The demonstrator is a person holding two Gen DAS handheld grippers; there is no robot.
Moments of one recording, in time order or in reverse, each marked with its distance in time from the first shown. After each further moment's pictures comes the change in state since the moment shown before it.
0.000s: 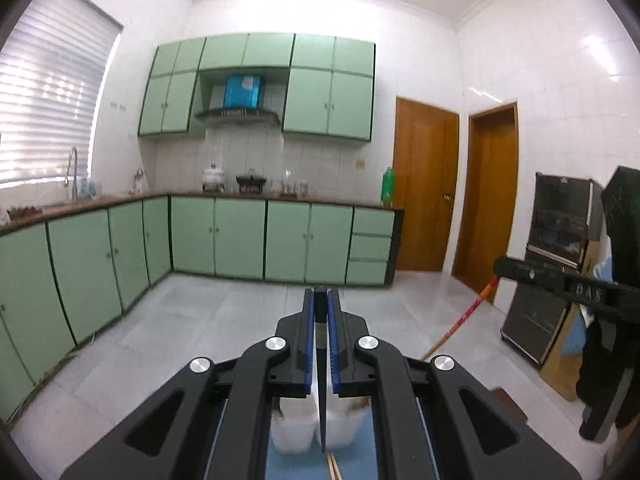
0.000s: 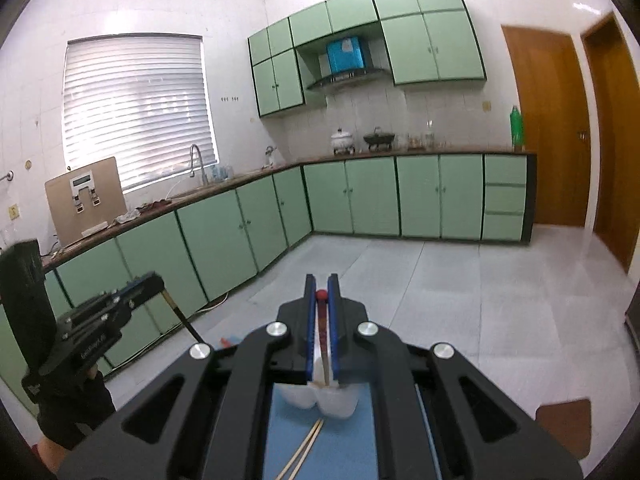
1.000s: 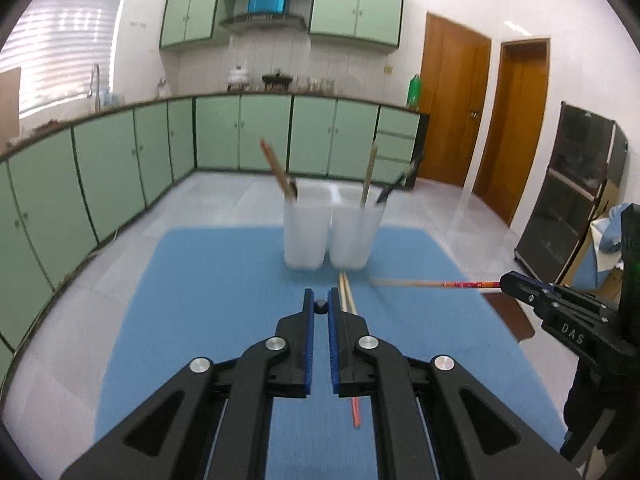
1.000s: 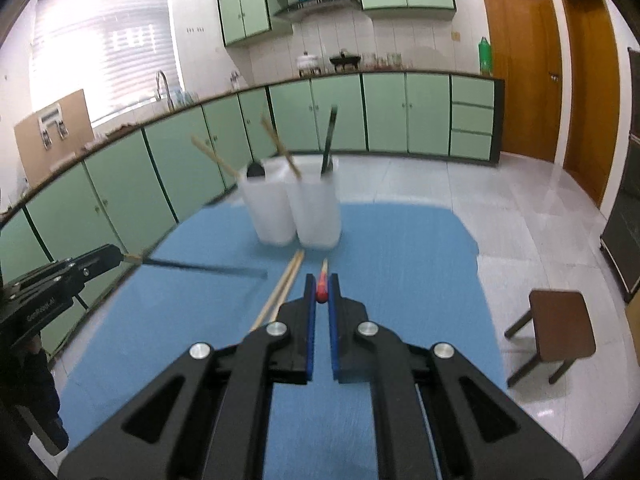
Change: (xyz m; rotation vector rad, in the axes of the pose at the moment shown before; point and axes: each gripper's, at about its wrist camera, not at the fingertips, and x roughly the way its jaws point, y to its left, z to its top) left arm -0.066 -0.007 -0.170 -0.052 0.350 0.074; right arm -0.031 0.028 -0.230 0.047 0.236 -0.122
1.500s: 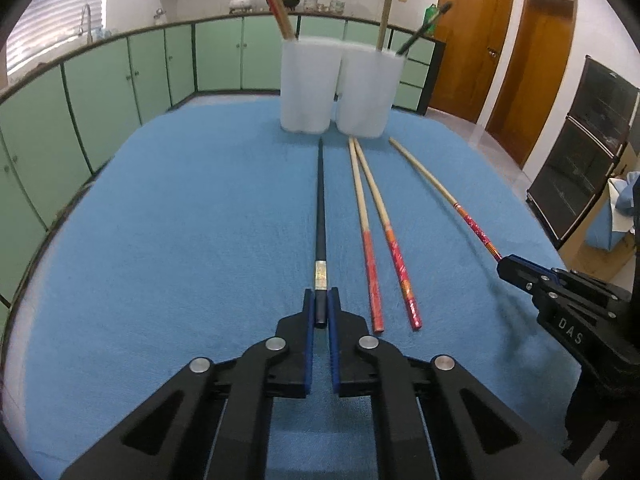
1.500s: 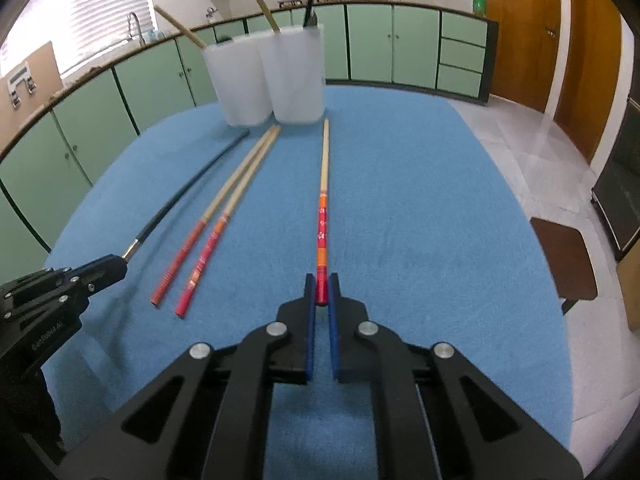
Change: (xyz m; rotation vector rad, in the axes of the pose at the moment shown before) left arm 0.068 -0.001 -0.101 -0.029 0.284 0.023; right arm 0.069 0.010 -0.092 0.016 0.242 -0.079
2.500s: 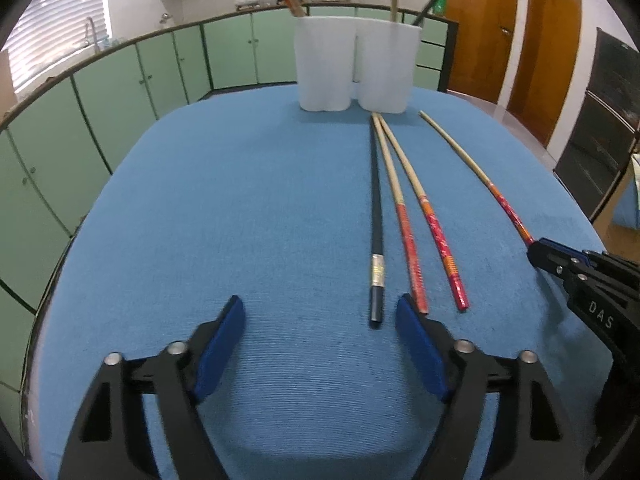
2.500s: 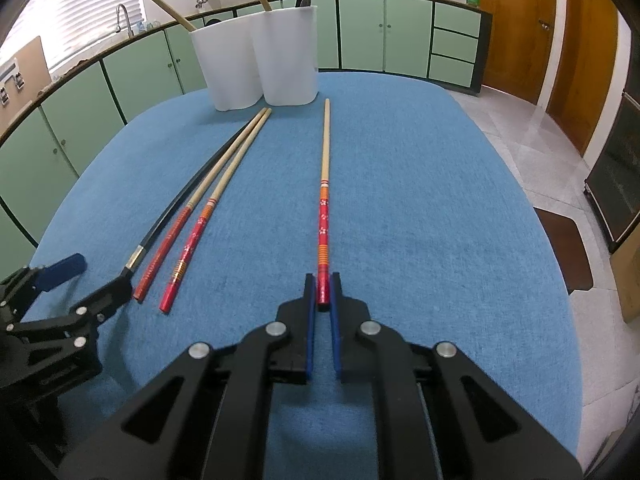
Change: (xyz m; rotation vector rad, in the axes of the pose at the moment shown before) left arm 0.023 -0.001 -0.012 0.049 0.054 0.104; right arm 0.025 0.004 -0.006 0.012 0.053 -0.047
